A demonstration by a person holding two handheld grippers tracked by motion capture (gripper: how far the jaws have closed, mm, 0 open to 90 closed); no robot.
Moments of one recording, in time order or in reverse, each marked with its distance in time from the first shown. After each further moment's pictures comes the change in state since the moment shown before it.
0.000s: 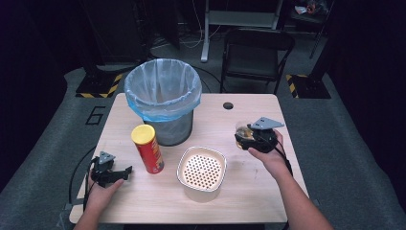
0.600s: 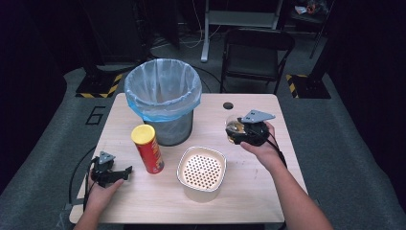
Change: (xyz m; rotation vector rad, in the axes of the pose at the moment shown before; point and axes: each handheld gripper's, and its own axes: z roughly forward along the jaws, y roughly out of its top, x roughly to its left) left arm 0.000 0.000 0.000 0.000 0.000 0.000; right arm 0.011 0.029 0.011 -0.019 0.062 -0.078
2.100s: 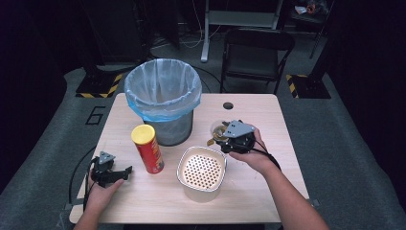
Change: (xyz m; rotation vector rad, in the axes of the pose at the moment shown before) left arm 0.000 0.000 0.000 0.000 0.000 0.000; right arm 0.045 0.006 0.013 -0.039 0.014 -0.338
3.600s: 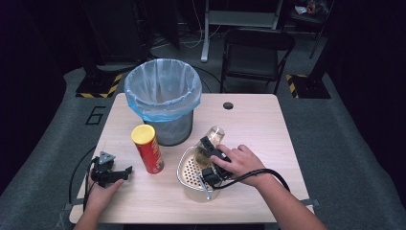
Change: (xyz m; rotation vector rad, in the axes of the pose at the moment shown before) left arm 0.000 0.000 0.000 0.000 -0.001 0.002; right arm 0.111 0.006 0.009 0.118 -0.434 -1.243
